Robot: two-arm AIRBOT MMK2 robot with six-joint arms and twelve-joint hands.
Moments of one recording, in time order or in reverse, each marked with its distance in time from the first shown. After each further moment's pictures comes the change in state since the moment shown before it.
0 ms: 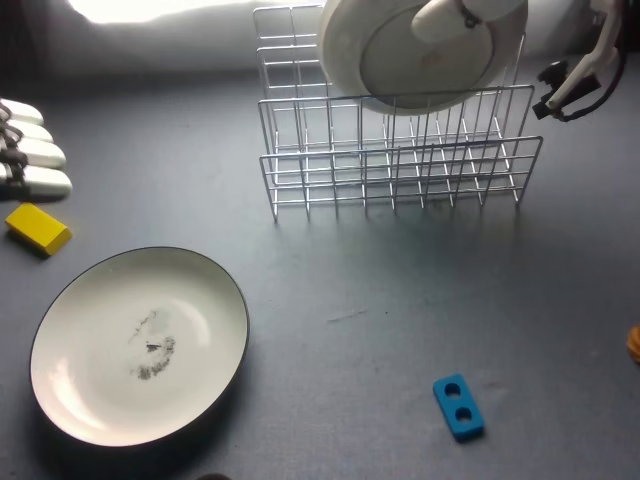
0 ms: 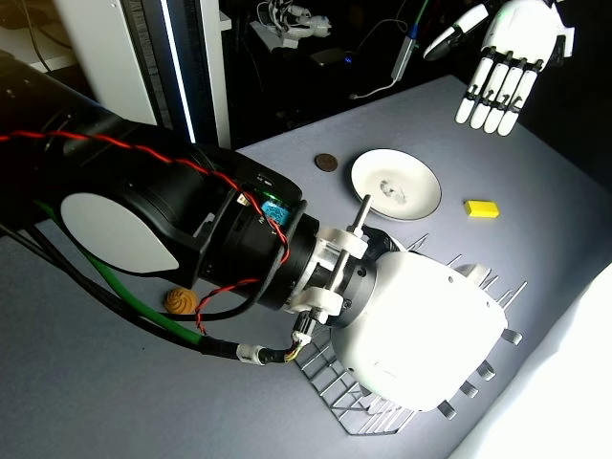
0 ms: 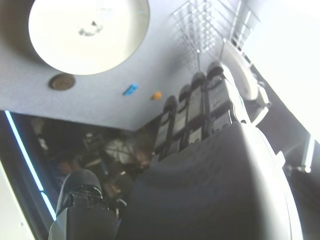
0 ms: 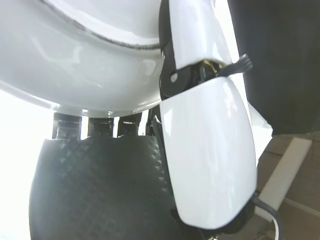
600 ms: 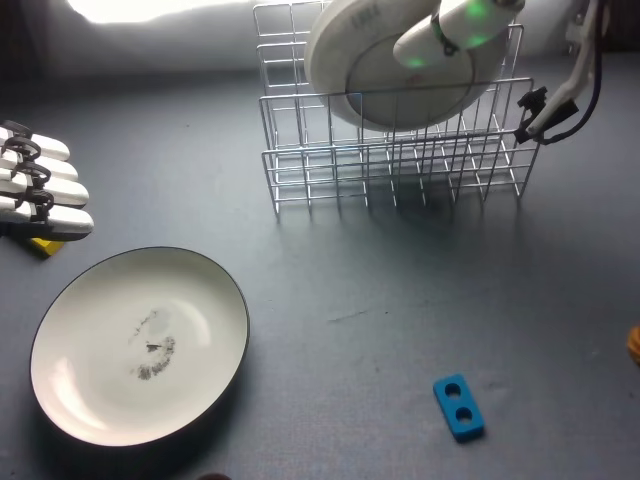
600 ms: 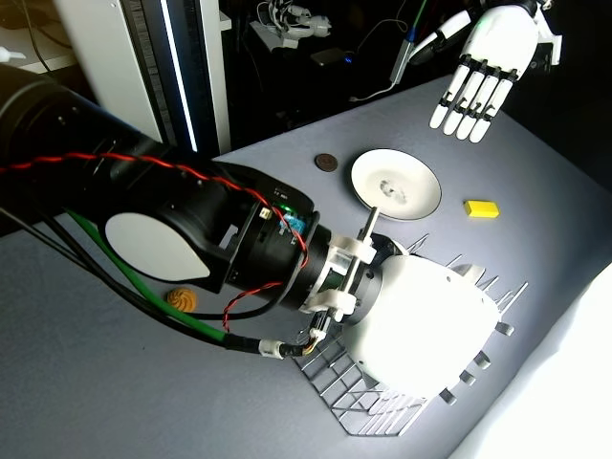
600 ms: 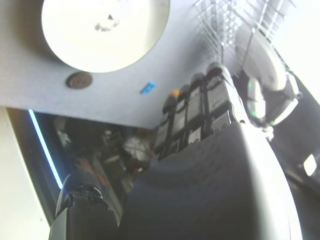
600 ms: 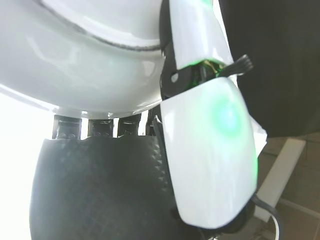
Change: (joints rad) left arm 0.003 -0.005 -0.047 0.060 0.010 -0.001; right arm -0.057 -0.047 0.045 0.009 0.052 -0.005
